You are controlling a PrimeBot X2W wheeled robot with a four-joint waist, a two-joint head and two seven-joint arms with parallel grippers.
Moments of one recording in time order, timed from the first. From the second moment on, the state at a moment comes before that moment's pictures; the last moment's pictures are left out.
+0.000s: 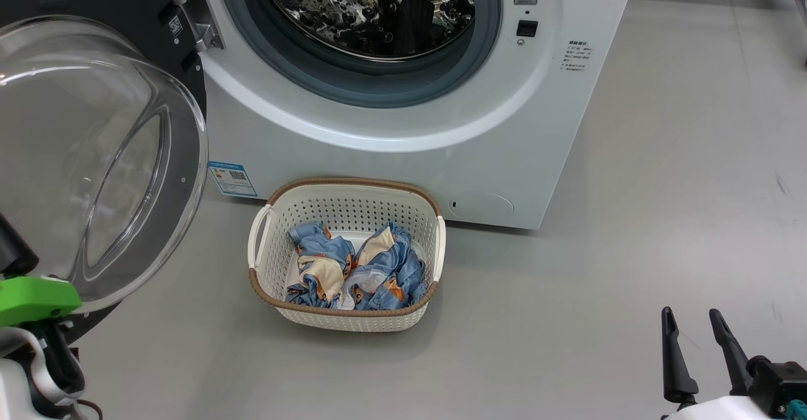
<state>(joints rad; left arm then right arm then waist) -0.17 0.05 0.34 0.07 -0.34 0.06 -0.20 0.19 -0.06 -0.04 0.14 0.21 0.12 -0.26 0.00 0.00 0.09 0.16</state>
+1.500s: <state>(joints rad) 0.29 0.05 0.06 0.04 -0.31 -0.06 -0.23 0.17 -0.10 0.00 0.06 0.17 0.12 -0.26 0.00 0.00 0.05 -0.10</state>
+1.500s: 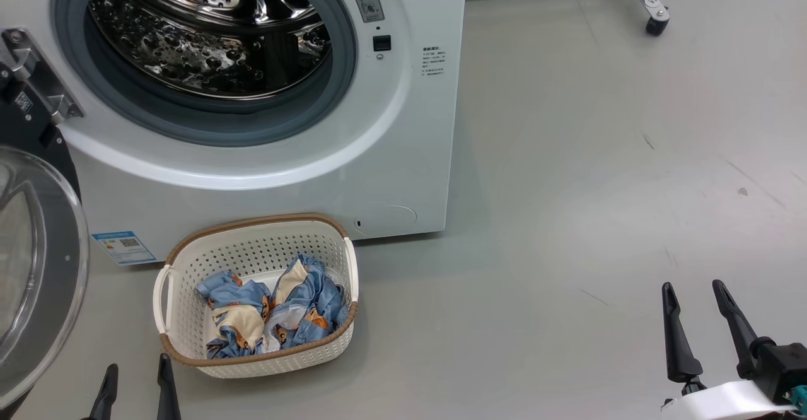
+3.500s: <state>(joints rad) 0.33 0.05 0.10 0.07 -0.31 -0.04 -0.25 0.17 -0.10 0.07 0.07 0.17 0.12 -0.26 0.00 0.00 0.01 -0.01</state>
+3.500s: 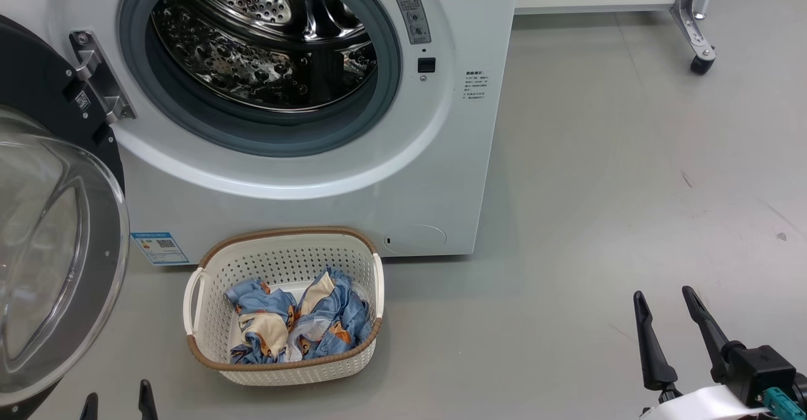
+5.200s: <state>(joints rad) 0.15 0.09 0.22 0.25 -0.29 -0.12 -0.25 0.13 -0.09 0.08 0.06 0.17 0.12 -0.26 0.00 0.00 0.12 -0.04</state>
